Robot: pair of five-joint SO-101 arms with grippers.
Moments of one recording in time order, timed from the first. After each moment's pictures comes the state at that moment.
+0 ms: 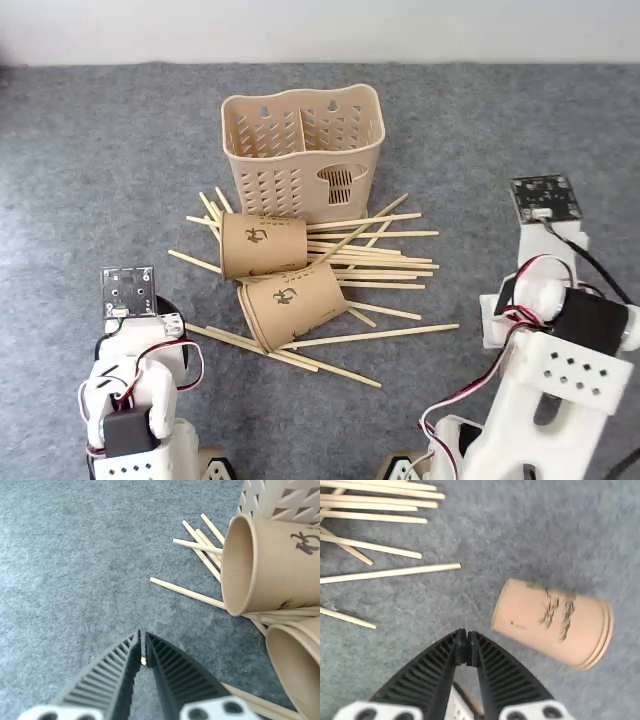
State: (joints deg) left arm -14.2 -103.4 92.4 63.8 2.2; right arm 19.8 -44.7 26.1 100.2 21.2
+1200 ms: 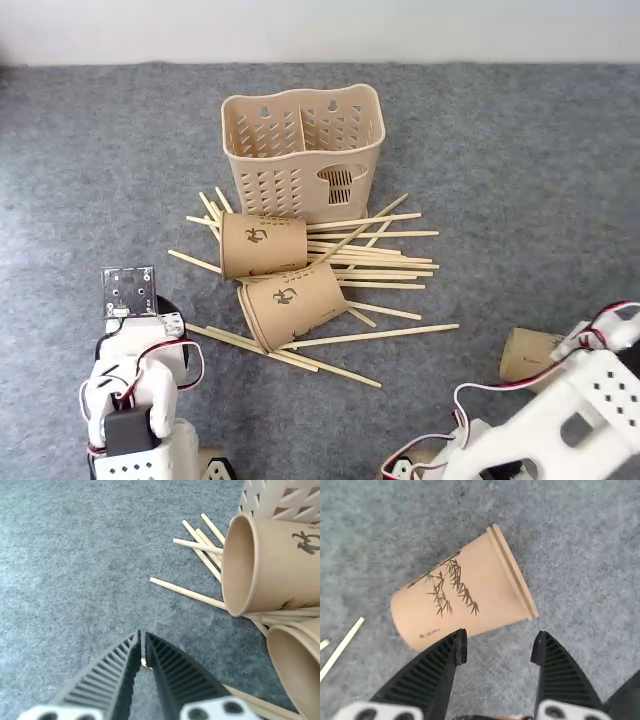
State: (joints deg) left arm -14.2 -103.4 93.1 62.9 2.2; right arm 49.2 -44.7 42.2 81.8 5.1
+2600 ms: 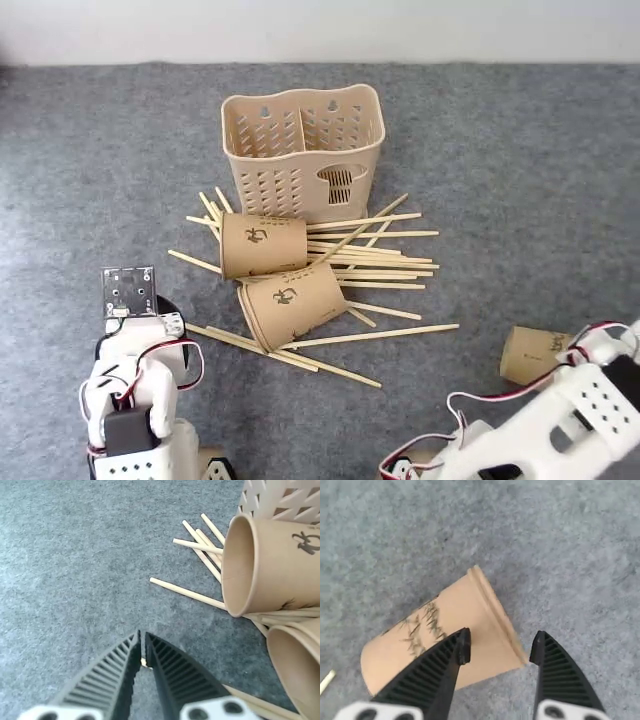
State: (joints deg) left arm -14.2 -103.4 93.1 62.8 2.2; right arm 50.5 -45.8 56.8 60.9 6.4
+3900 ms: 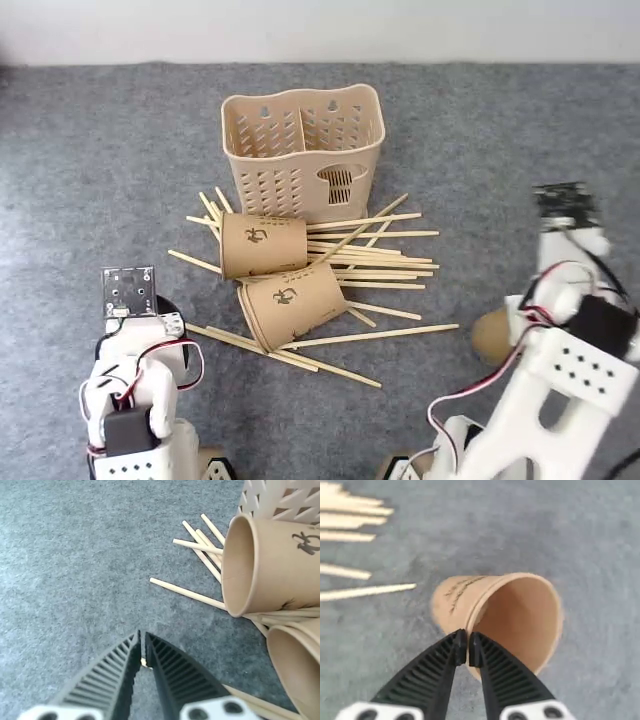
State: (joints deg) left arm -14.2 -103.4 93.1 62.8 2.2; right arm 25.8 -44.8 35.1 84.9 34.2
